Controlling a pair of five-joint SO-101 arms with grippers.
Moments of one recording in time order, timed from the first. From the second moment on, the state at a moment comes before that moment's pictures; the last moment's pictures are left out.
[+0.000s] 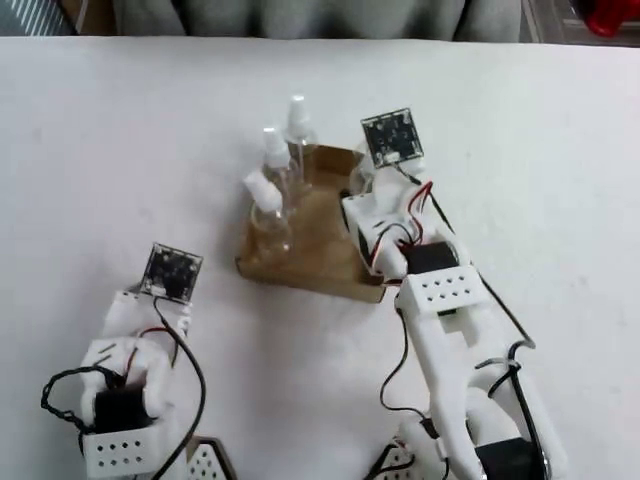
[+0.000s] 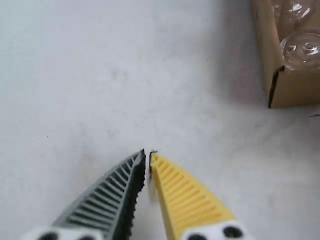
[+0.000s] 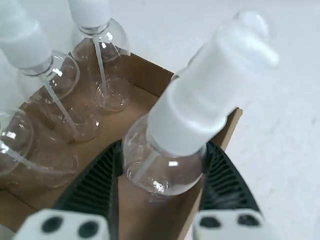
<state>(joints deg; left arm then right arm) -13.1 -103.4 97.0 57.6 -23.5 -15.8 -26.8 46.4 27.4 7.3</state>
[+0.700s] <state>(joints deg) -13.1 -103.4 97.0 57.6 -23.9 -16.5 -26.8 51.9 20.9 10.6</state>
